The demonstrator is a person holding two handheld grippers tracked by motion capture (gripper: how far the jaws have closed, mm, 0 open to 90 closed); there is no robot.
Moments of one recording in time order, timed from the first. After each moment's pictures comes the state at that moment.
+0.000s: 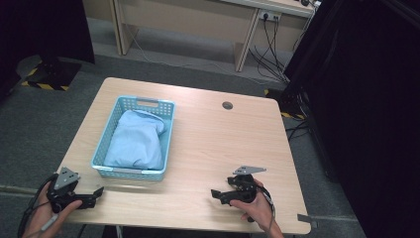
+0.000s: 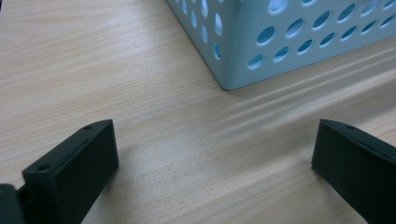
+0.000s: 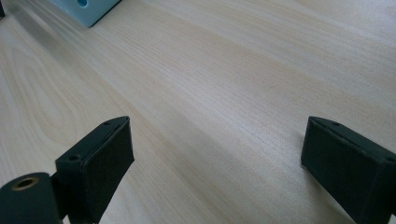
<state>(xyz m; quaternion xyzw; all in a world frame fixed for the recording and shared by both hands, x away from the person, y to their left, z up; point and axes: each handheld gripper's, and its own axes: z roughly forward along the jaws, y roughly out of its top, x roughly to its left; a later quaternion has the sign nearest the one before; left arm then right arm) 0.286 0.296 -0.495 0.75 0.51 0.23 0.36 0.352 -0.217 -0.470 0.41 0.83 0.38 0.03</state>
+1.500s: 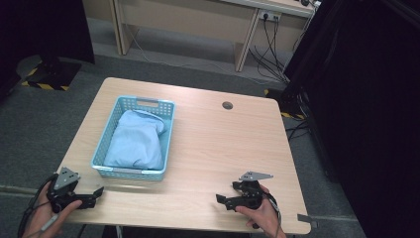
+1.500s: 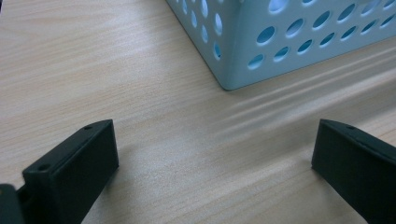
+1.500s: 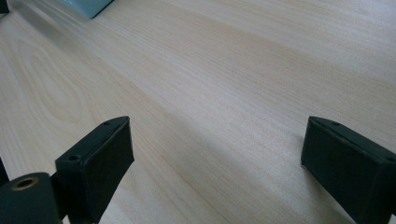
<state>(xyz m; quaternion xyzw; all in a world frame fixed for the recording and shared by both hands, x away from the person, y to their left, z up) 0.286 0.296 -0.495 0.75 0.51 0.23 0.36 0.335 -0.233 -0.471 0.42 0.82 0.39 0.03</state>
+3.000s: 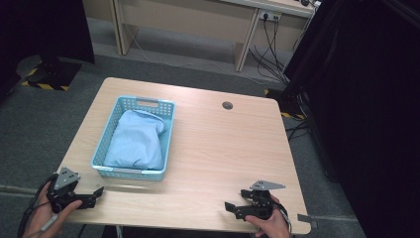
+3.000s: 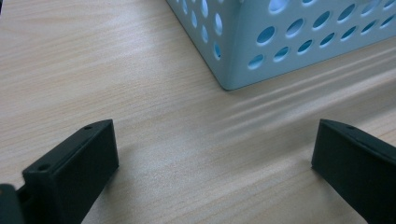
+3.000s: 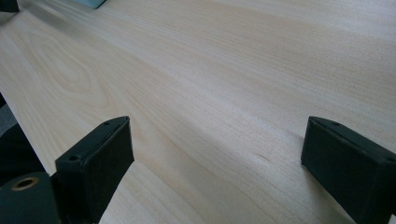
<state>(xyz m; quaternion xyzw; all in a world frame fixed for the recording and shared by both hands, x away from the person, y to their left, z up) 0.286 0.296 -0.496 0.75 0.51 0.23 0.36 0.310 -0.260 -0.472 0.44 0.81 0.40 0.03</state>
